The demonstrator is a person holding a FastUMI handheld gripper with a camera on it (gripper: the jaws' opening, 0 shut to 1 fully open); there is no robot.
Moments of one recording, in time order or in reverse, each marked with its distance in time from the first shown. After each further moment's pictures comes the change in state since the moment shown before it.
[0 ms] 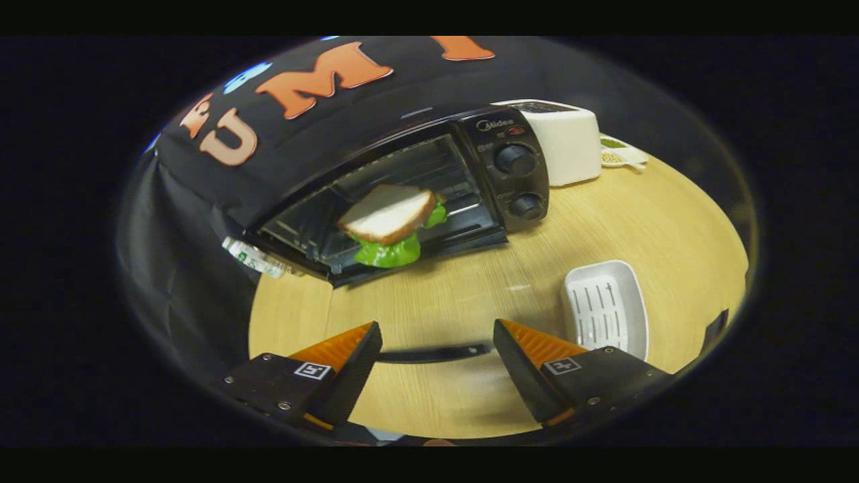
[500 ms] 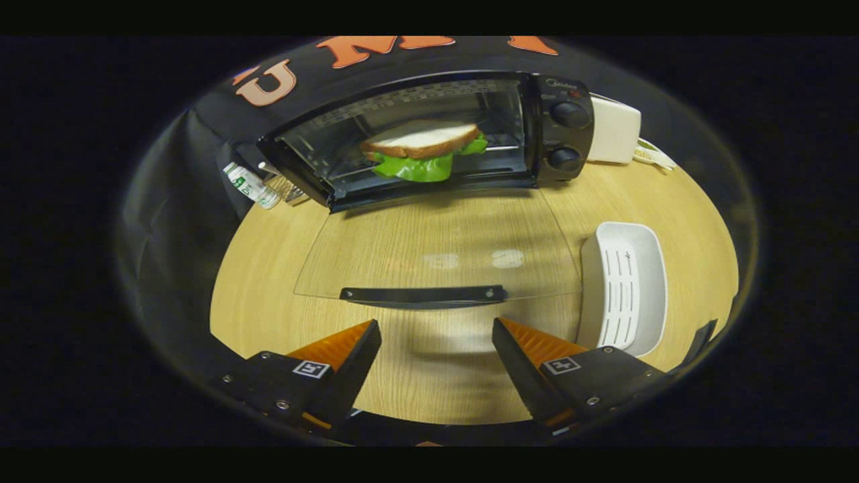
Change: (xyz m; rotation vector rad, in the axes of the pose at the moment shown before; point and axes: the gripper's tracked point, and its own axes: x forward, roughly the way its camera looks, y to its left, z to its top) arm 0.014 0.007 -0.070 -0.193 0.164 -0.033
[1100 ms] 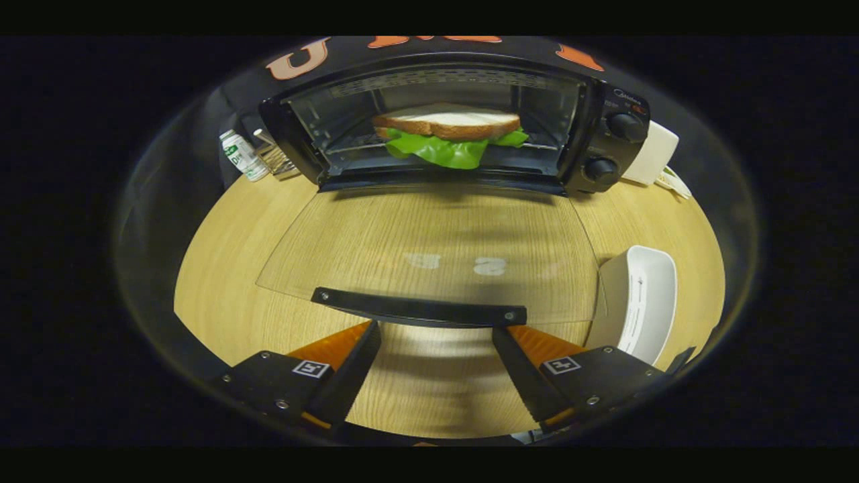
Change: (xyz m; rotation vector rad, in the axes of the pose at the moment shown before) arm 0.025 0.001 0.007 -0.142 0.012 -0.075
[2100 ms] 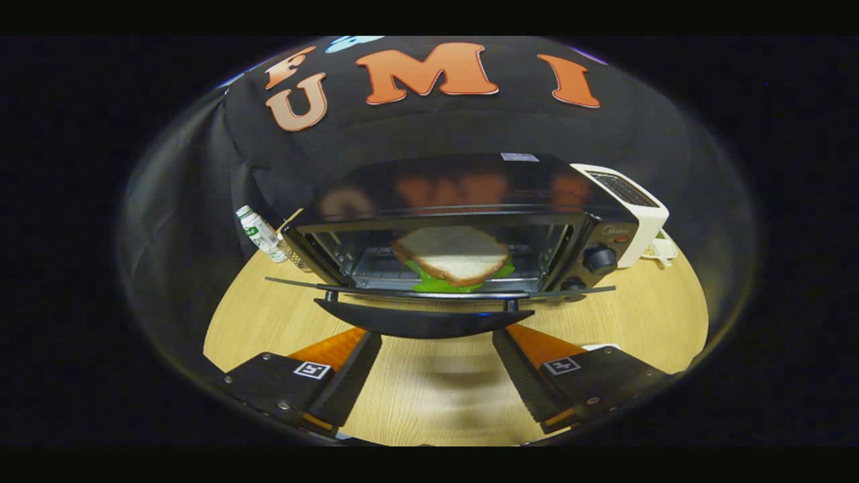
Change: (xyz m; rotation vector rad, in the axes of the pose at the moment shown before) arm -0.061 0.000 0.153 0.042 -0.322 0.018
